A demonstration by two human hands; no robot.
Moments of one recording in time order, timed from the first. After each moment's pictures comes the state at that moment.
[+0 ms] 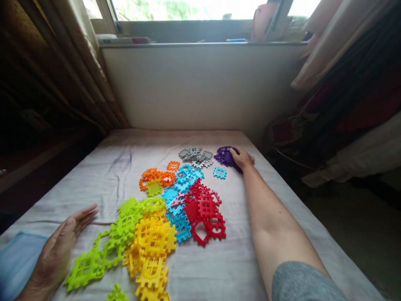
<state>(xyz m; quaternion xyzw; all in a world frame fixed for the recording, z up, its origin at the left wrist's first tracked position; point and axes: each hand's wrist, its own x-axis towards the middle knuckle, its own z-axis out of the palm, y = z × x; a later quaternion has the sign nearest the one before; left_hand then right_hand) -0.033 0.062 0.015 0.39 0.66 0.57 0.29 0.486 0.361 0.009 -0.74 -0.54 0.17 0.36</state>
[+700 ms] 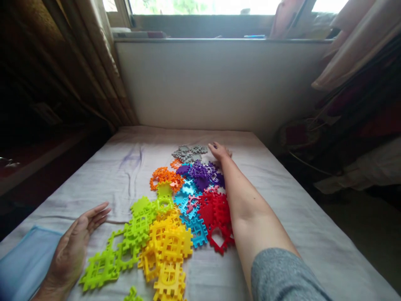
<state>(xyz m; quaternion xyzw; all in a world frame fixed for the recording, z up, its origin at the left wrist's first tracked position) -0.034 0.057 0.009 0.40 0.65 0.58 0.28 0.344 0.390 0.029 -0.62 -0.66 0.25 0.34</state>
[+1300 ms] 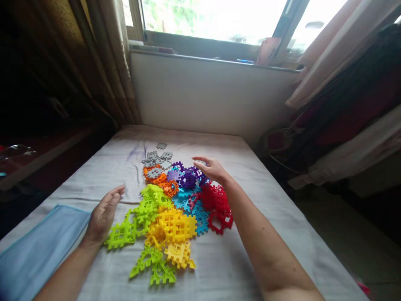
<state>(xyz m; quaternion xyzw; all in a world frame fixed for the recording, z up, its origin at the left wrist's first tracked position) -0.031 0.066 0.013 0.50 0.65 0.52 0.23 0.321 0.221 0.088 -0.50 -0.76 0.30 0.29</state>
